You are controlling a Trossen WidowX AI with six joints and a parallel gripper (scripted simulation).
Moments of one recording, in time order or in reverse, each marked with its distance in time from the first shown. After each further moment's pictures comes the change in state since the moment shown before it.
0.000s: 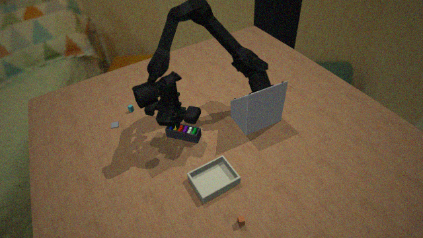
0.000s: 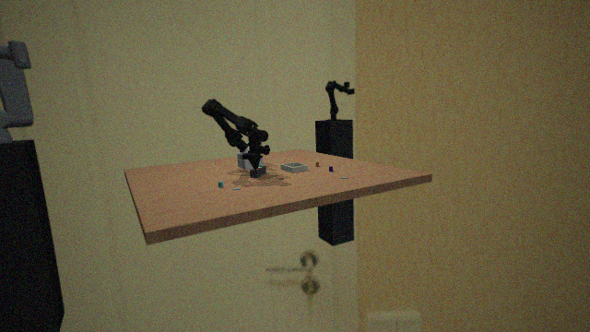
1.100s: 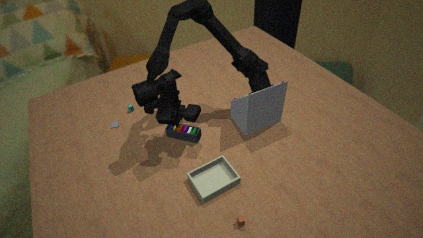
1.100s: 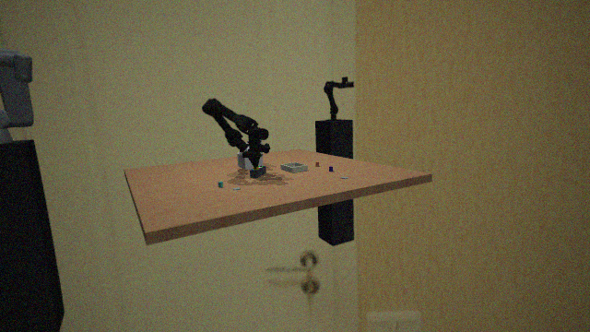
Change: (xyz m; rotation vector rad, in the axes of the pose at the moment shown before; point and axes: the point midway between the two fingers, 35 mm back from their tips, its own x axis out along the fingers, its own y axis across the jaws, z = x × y) arm -0.009 0.001 0.000 -0.007 0.002 -0.001
